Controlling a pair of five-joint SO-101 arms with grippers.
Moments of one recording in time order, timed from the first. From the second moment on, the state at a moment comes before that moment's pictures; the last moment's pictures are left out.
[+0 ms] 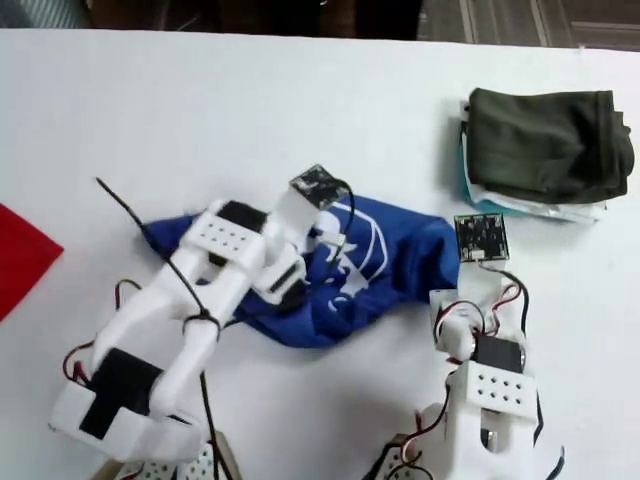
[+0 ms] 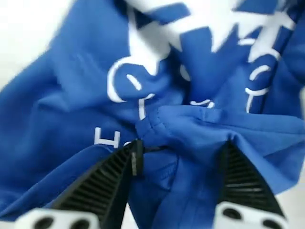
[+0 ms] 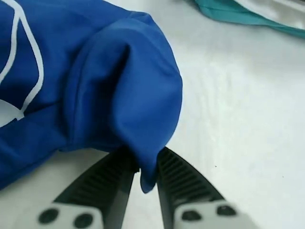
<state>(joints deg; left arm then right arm) 16.1 -3.6 30.8 62.9 -17.7 9.1 -60.5 79.9 42.5 17.7</state>
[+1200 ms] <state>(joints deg) 14.6 -4.3 24.5 78.7 -26.6 9.1 -60.5 80.1 42.5 17.7</state>
